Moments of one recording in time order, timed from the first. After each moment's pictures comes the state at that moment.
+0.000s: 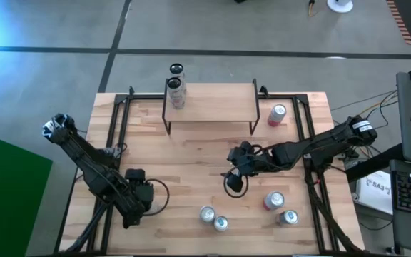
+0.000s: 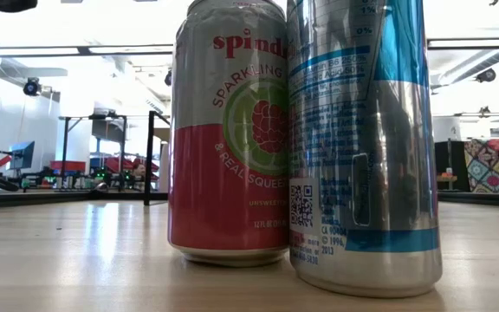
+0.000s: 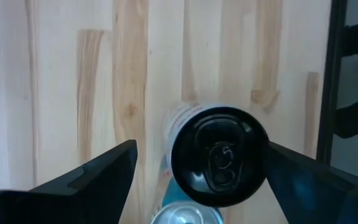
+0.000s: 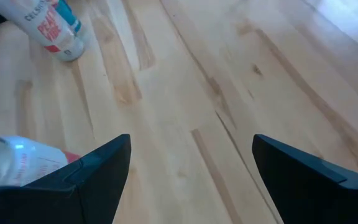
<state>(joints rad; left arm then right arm) -0.76 1.37 1.21 -1.15 -0.14 -0.79 0.25 1.49 1.09 -0.40 0.29 0.58</state>
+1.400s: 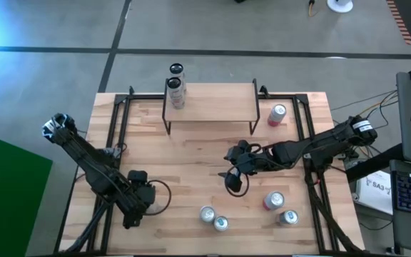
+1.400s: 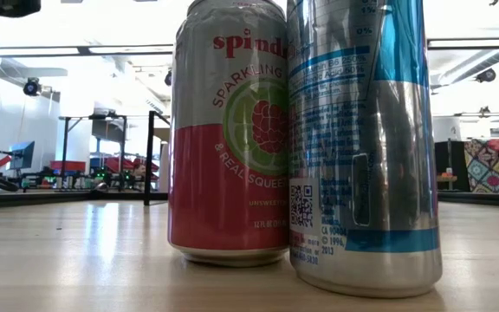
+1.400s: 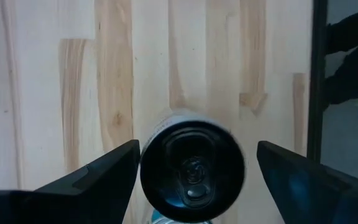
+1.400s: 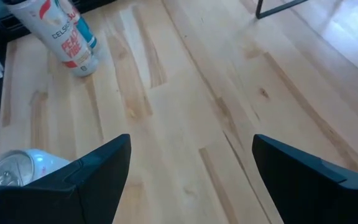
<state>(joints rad) -0.75 1.37 1.18 -1.09 -0.09 -0.75 0.24 1.49 1.12 -0.36 0.29 0.53</state>
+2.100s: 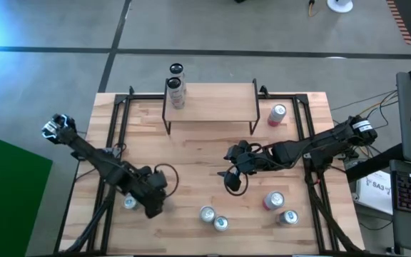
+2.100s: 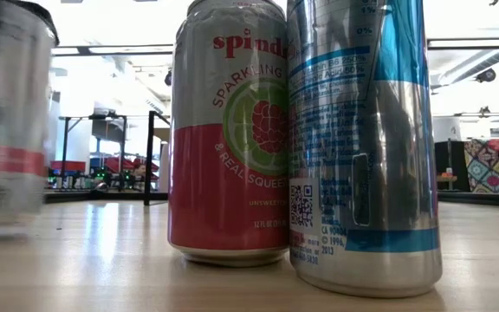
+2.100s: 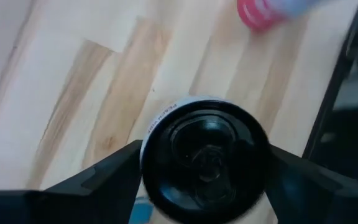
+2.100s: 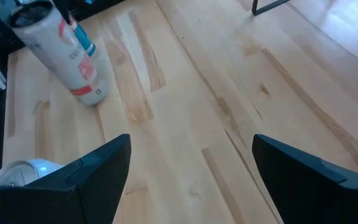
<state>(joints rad) -0.59 1.37 1.11 -0.92 -0.12 -1.03 0.24 1.49 1.12 -0.36 0.29 0.58</state>
